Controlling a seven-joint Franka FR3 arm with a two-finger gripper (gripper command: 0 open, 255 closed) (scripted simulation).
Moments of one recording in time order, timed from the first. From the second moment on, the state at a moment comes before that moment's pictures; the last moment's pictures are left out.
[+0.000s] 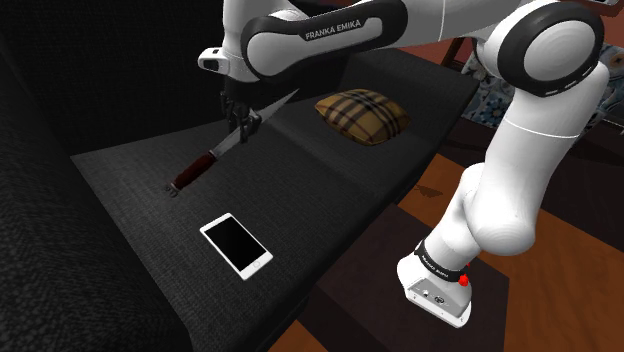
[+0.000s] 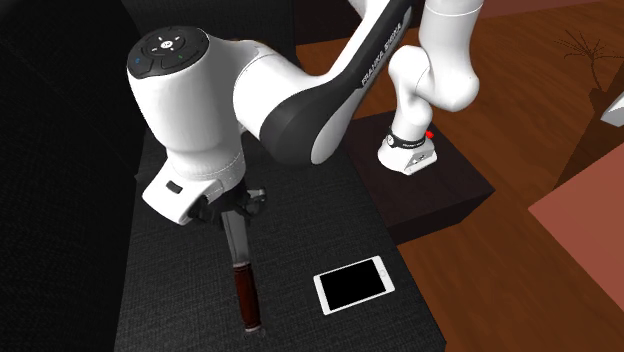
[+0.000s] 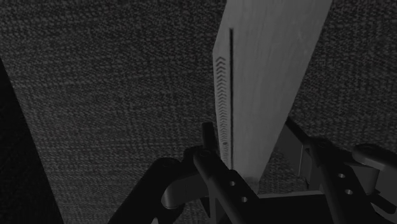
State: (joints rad) arm 0.32 0.20 0.07 -1.83 -0.09 2.09 -1.07
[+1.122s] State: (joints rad) arm 0.33 0.16 0.08 -1.65 -0.08 1.88 -1.08
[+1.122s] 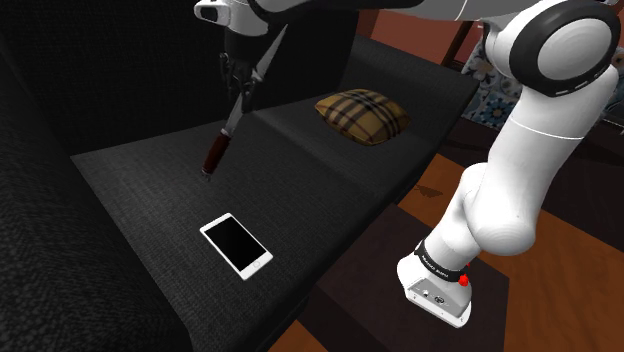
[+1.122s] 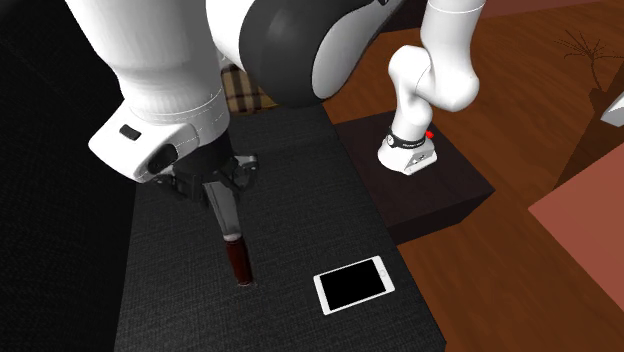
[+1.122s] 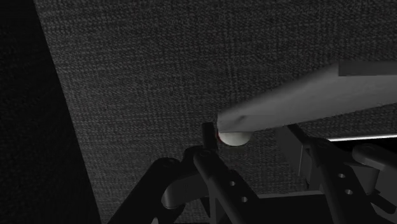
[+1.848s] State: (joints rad) arm 0.25 0.04 0.02 -1.74 -0.06 1.85 -1.21
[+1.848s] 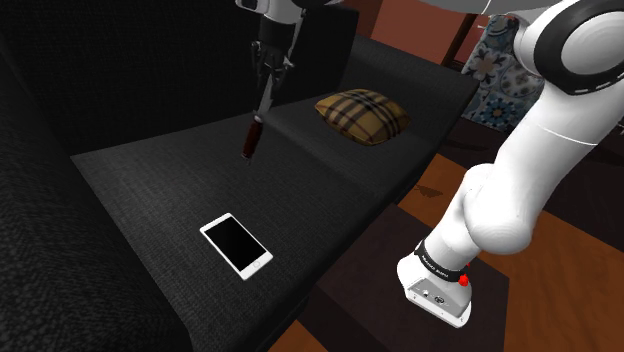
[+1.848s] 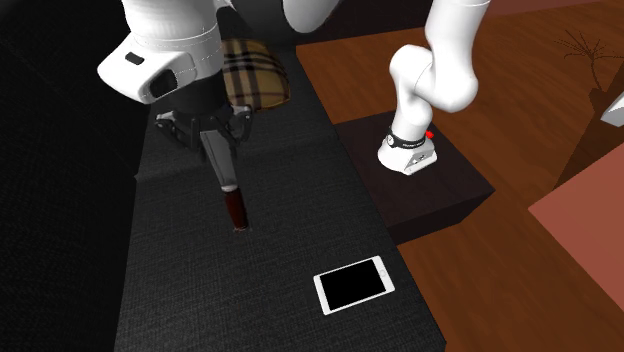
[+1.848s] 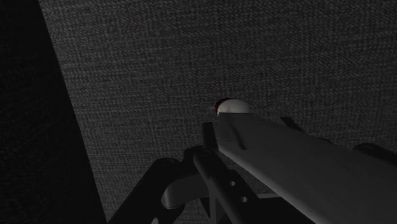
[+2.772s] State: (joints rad) arm 0.17 -0.06 -0.07 -1.95 -0.05 1.96 -1.38
